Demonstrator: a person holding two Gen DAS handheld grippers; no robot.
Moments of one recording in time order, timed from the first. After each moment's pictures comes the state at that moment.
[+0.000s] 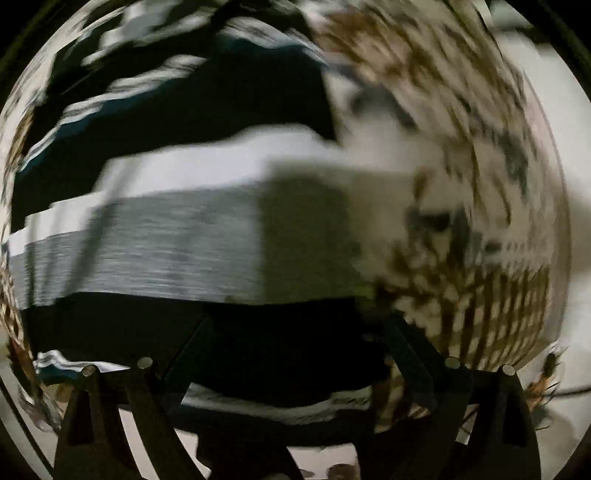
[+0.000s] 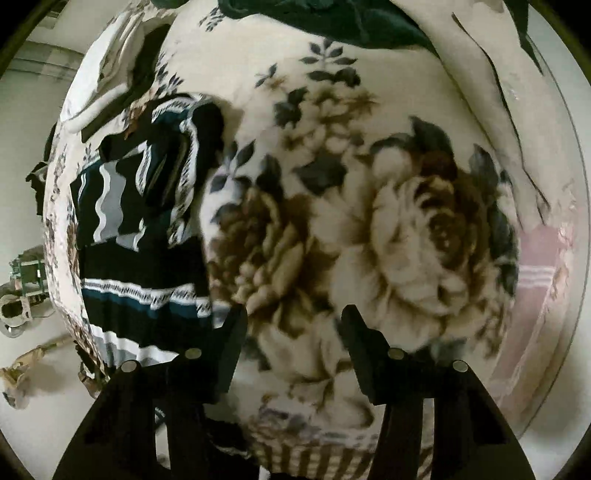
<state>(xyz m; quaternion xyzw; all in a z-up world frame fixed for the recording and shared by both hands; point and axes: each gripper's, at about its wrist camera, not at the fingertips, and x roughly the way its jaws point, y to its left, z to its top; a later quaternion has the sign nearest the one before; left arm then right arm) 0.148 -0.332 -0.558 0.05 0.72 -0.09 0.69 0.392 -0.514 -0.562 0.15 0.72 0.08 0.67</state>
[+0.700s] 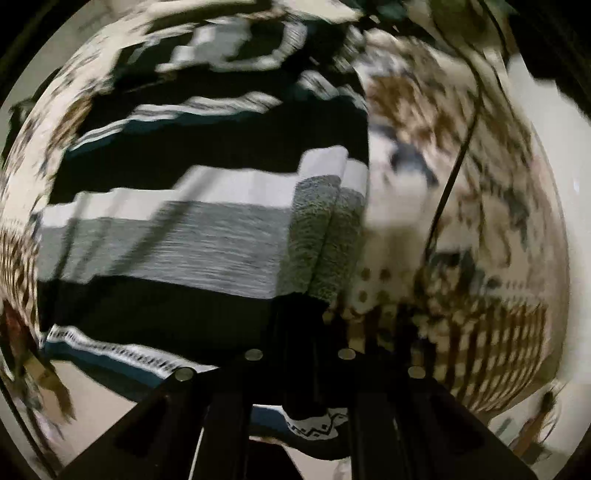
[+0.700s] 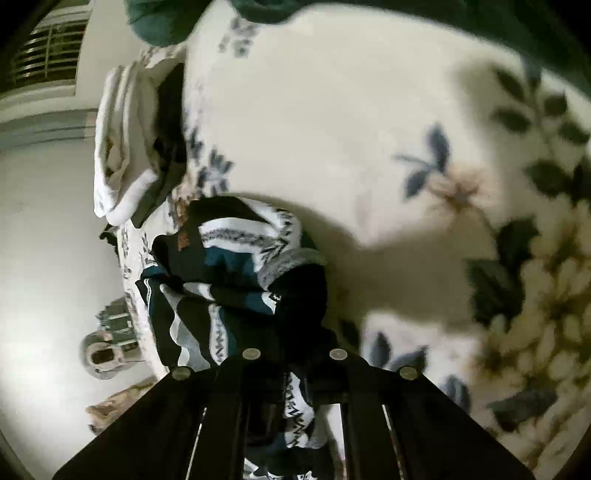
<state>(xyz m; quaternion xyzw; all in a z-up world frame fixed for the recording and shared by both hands) 0.129 -0.258 -0.504 -0.03 0.64 -0.02 0.77 0.552 -0.417 -0.631 0.31 0.66 0.16 0.66</state>
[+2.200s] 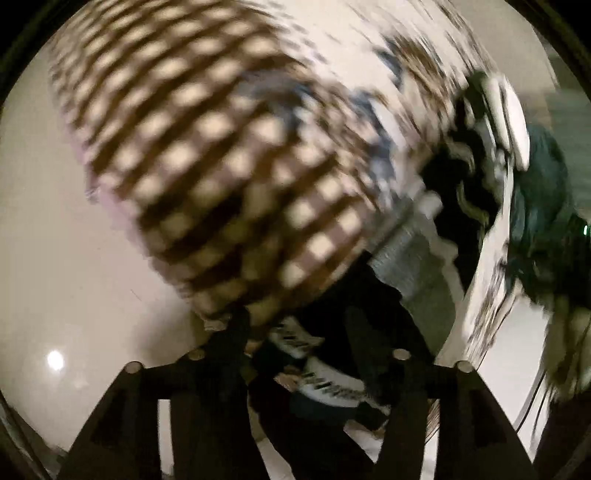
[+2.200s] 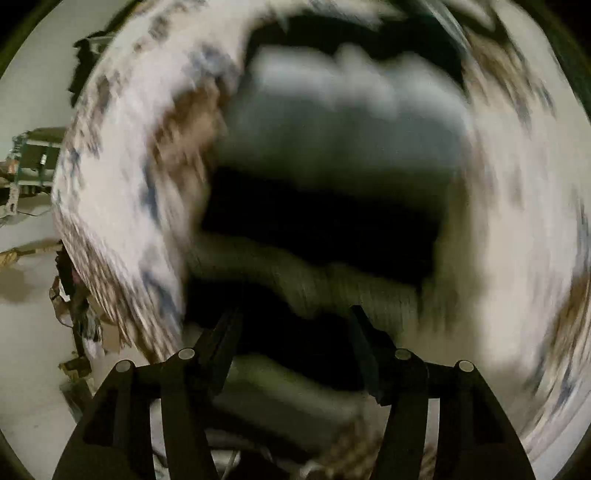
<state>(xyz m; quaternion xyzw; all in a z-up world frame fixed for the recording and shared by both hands) 0.068 0.163 -0.557 -0.41 0.63 0.06 0.66 0.299 -0.060 -0.565 -0.01 0.76 0.17 0.63</state>
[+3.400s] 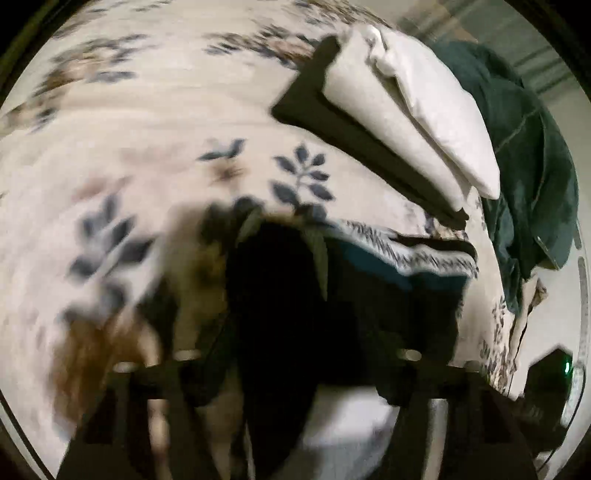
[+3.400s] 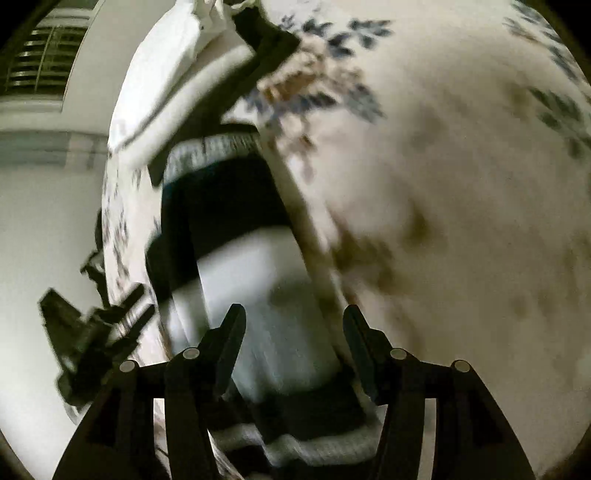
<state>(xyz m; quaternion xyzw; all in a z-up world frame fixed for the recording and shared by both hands) 0.553 0.083 -0.536 -0.21 0.59 -0.09 0.77 0.441 -0.235 -0.577 0.37 0.62 0.06 0.69</state>
